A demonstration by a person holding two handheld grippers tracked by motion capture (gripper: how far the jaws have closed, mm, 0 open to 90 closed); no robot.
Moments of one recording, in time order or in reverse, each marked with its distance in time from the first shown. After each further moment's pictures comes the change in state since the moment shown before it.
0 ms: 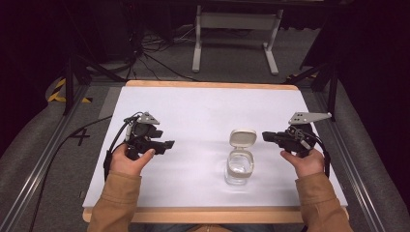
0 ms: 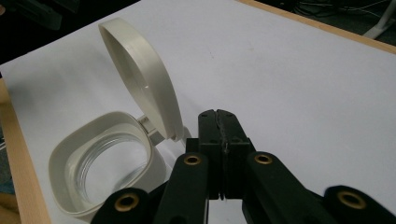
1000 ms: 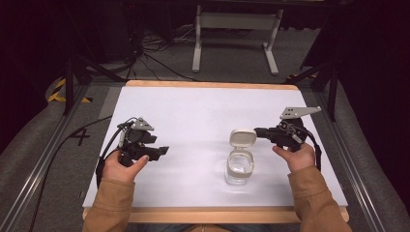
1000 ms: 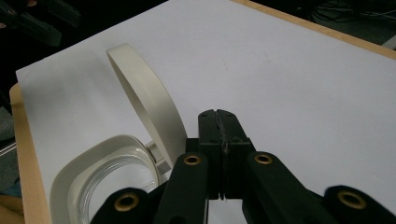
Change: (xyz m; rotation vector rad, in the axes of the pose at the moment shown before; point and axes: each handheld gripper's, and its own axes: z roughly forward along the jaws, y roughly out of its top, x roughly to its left) left arm -0.002 -0.014 -0.010 0.030 0.020 -0.009; right arm 0.001 0.014 0.020 -0.006 0.061 -0.015
